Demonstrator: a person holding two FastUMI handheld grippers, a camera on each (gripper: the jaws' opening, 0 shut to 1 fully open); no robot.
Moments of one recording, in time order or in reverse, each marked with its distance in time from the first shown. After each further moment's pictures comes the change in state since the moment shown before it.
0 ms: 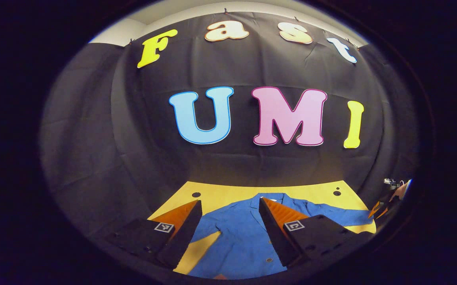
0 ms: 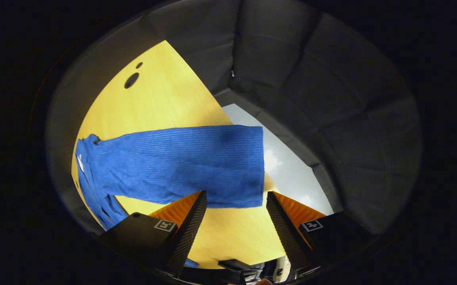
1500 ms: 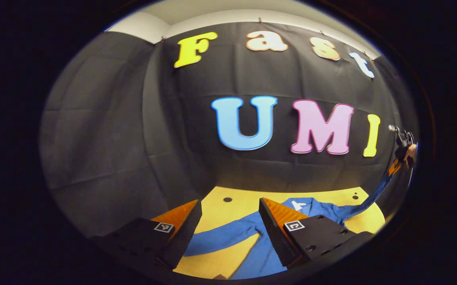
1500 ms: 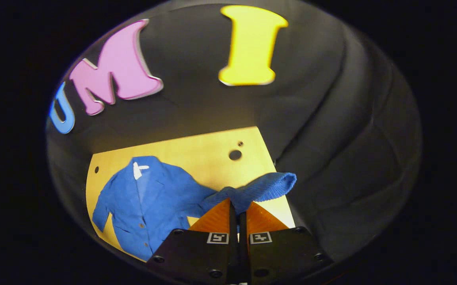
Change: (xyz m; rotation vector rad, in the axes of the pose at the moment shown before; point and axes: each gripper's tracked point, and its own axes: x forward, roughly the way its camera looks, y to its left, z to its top) left arm -0.038 0.205 -0.040 -0.088 -0.057 0.134; right arm -0.246 0.210 0.060 -0.437 -0.634 0.119
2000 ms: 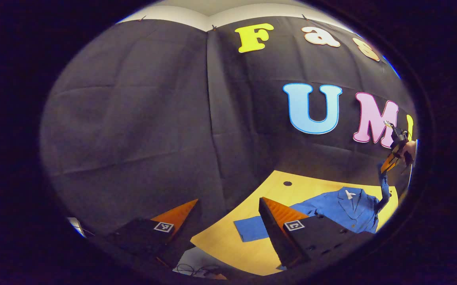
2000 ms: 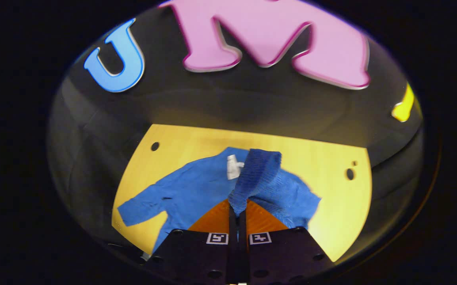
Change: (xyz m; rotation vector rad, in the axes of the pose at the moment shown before) left arm -0.058 0.161 -0.062 -0.075 0.095 0.363; right arm 0.035 0.336 -0.043 -0.188 0.205 0.421
